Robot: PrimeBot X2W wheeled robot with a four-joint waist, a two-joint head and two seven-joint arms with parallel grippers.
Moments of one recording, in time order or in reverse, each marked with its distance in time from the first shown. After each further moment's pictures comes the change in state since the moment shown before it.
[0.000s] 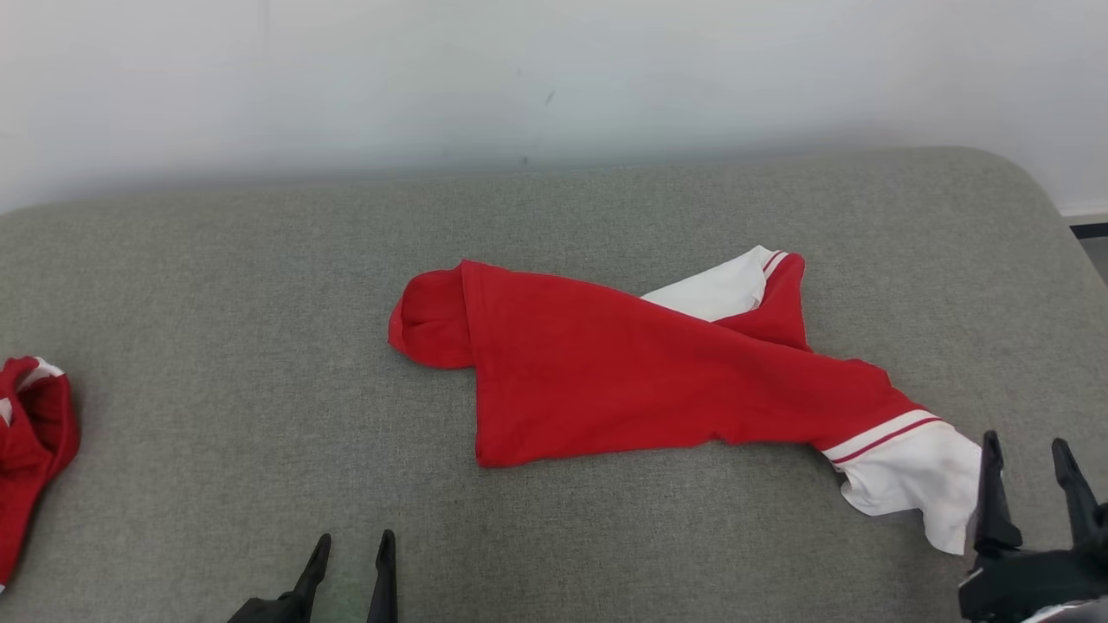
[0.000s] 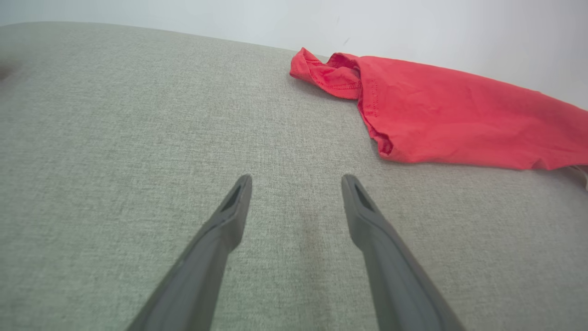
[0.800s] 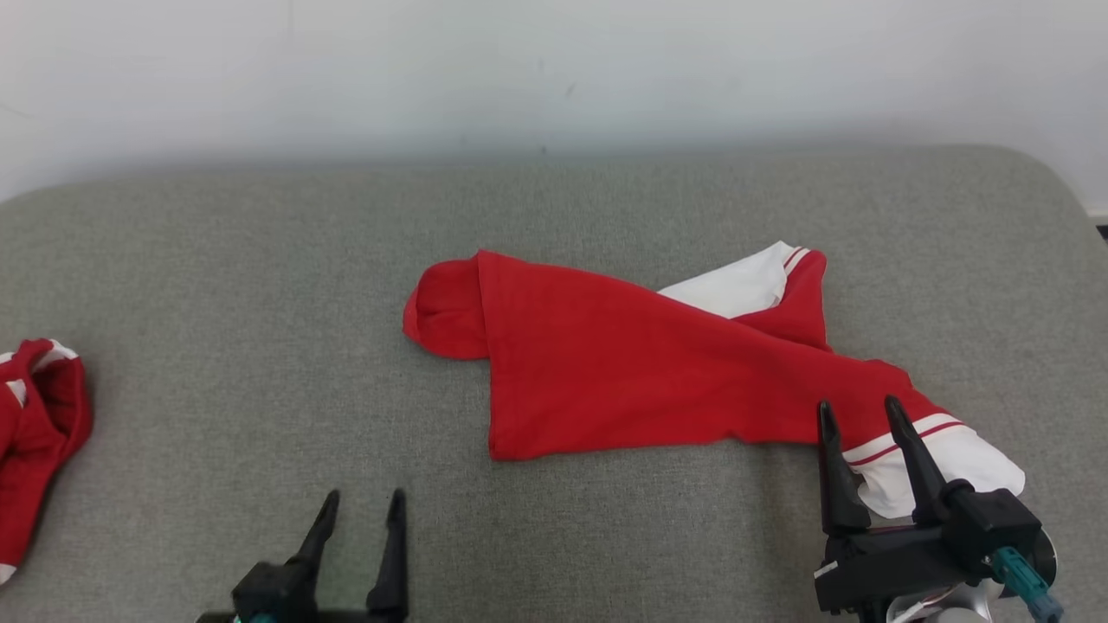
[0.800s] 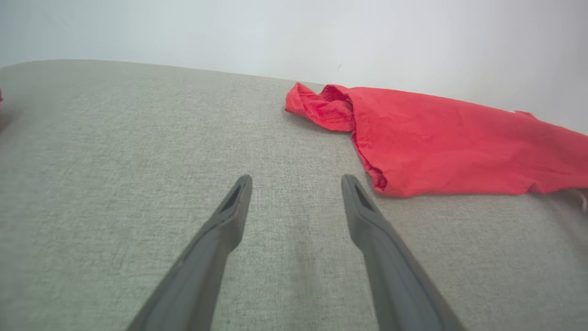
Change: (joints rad) left arm -0.038 0.000 -0.009 -0.042 0.029 -0.003 0.000; right arm -0.007 0.163 0.206 -0.175 -0.077 0.000 0.000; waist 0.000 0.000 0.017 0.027
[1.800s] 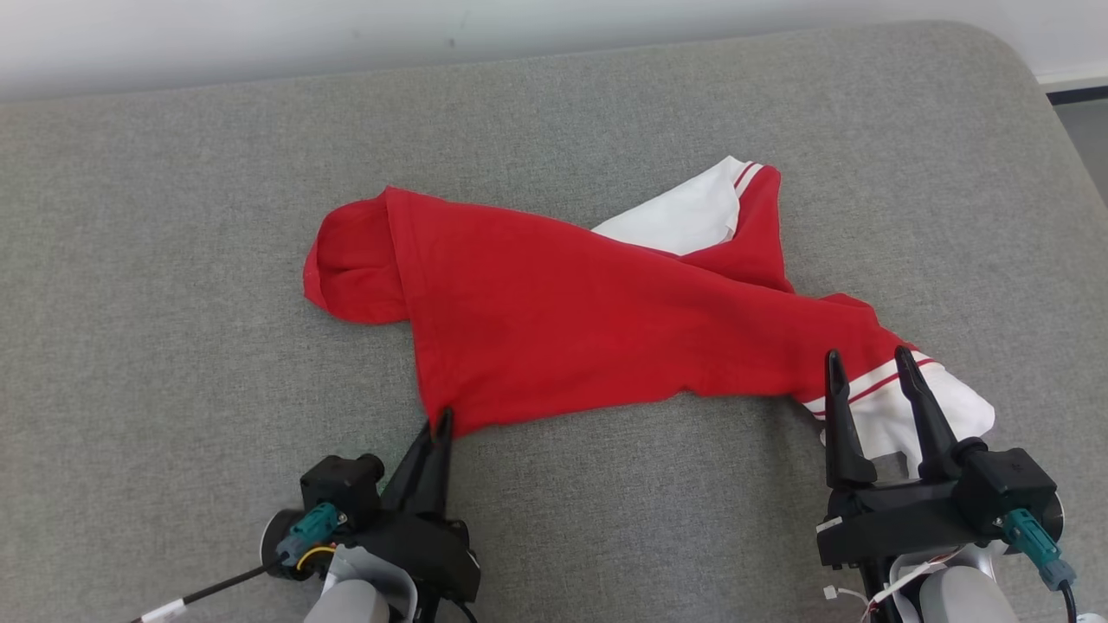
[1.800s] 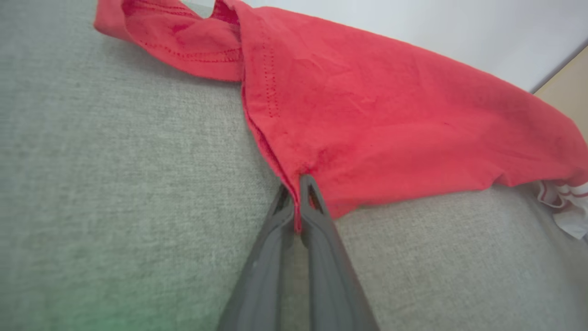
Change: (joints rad) left arm -0.305 -0.002 -0.231 0.271 -0.219 -0.016 -0.004; right arm -0.075 0.005 -0.016 -0.014 -0.001 0.000 0.000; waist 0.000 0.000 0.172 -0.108
